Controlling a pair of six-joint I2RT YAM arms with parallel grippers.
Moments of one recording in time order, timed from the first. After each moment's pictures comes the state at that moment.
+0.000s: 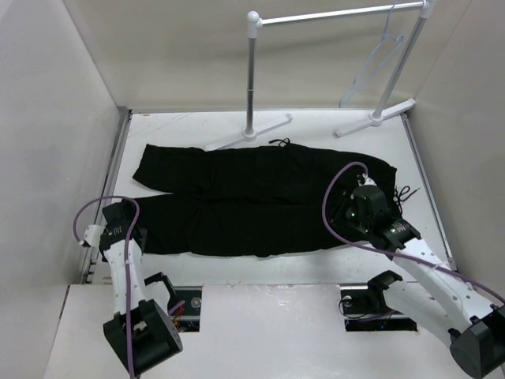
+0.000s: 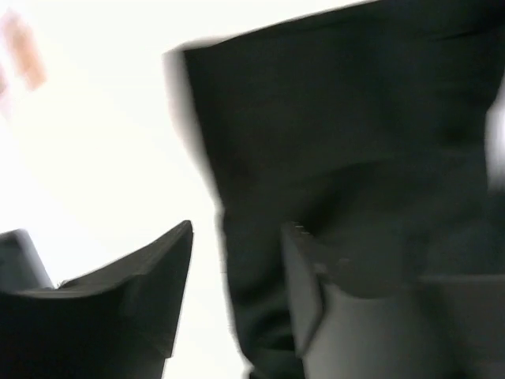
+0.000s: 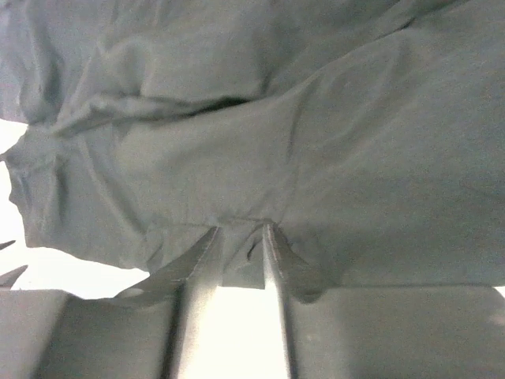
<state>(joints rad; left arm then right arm) 0.44 0.84 0.53 -0.80 -0.32 -0.97 0.44 0.81 0.58 -0.45 0.00 0.84</state>
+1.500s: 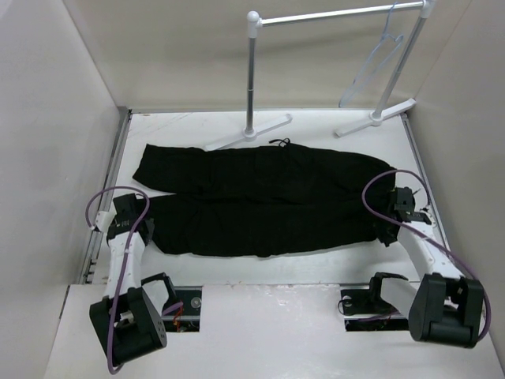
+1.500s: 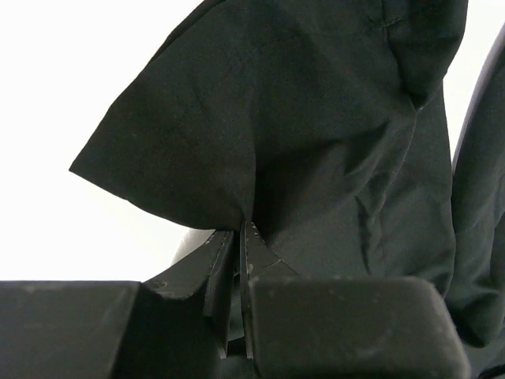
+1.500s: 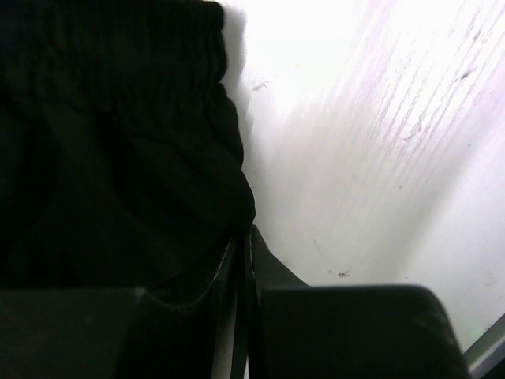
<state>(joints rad) 0.33 0.95 0.49 -0.59 -0.23 -1.04 -0.15 1.08 0.52 -0.67 0.29 1.11</state>
